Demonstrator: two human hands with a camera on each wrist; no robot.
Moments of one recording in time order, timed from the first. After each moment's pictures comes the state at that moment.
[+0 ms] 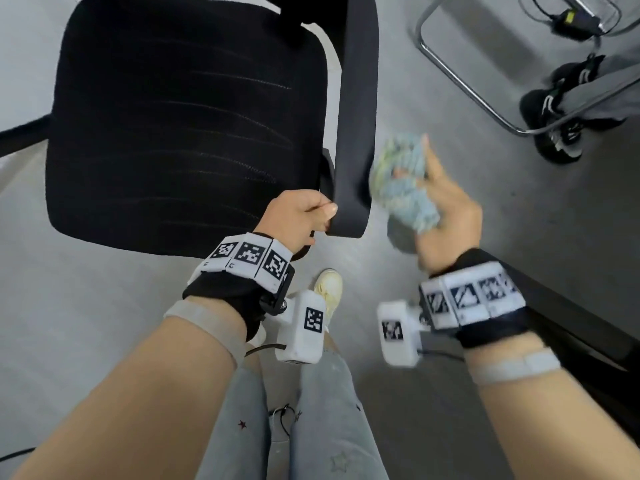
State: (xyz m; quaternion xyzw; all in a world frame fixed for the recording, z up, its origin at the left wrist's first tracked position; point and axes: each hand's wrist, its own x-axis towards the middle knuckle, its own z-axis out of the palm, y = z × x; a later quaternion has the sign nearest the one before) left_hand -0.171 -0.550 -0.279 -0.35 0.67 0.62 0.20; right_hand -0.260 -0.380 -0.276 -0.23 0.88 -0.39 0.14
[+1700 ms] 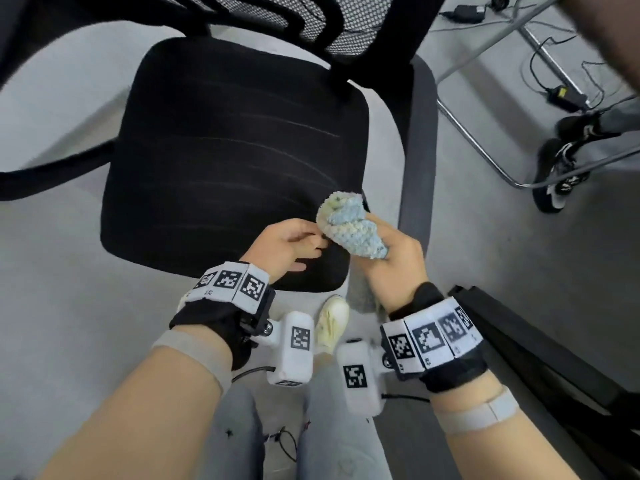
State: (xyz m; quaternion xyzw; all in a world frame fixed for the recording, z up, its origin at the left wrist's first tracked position) left_hand -0.122 -0.636 -0.267 -0.38 0.55 0.72 0.20; right_hand -0.202 -0.499 -0.229 -0.18 0.82 -0.43 0.34
